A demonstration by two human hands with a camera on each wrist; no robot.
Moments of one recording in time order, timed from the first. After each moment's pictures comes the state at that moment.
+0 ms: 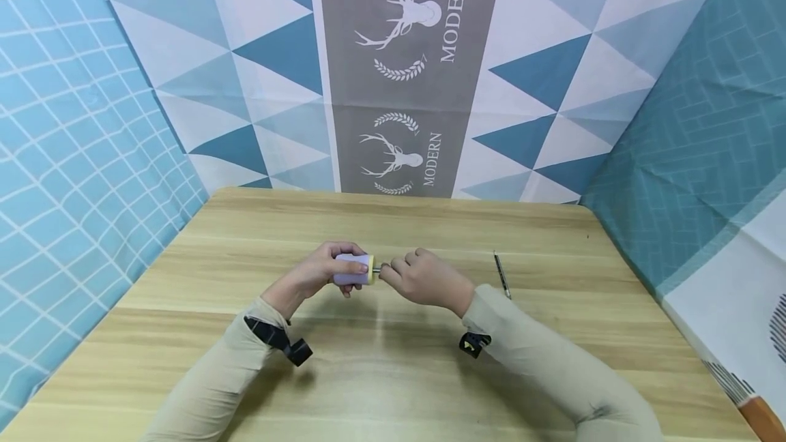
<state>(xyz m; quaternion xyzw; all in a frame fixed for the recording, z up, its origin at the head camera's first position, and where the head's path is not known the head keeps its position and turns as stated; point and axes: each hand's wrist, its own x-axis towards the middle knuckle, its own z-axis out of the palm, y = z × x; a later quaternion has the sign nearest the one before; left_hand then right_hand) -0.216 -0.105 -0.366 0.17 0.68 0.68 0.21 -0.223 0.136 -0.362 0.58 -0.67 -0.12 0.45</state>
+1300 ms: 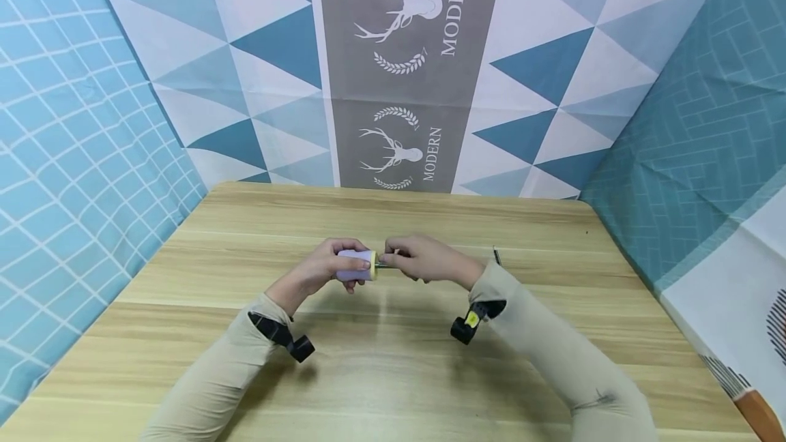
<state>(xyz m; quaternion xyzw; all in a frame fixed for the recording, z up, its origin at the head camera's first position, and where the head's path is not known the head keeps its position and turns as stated) -0.217 -0.101 -0.371 0.17 0.67 0.69 0.19 -0.229 0.137 -0.329 0.44 -0.82 0.32 -0.14</state>
